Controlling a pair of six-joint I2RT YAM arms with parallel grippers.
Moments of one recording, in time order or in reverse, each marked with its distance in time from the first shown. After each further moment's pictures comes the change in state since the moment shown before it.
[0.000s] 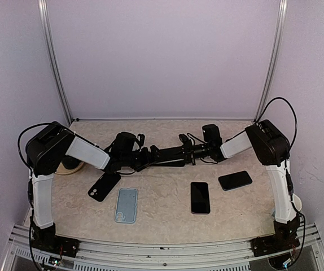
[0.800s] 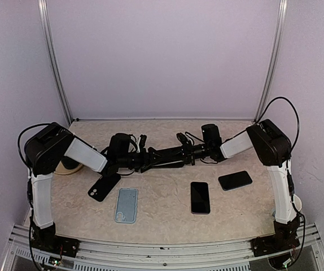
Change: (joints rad) left arm 0.017 -0.010 -0.068 0.167 0.226 -0.041; right arm 0.016 -0.031 -0.021 -0.009 -0.055 -0.109
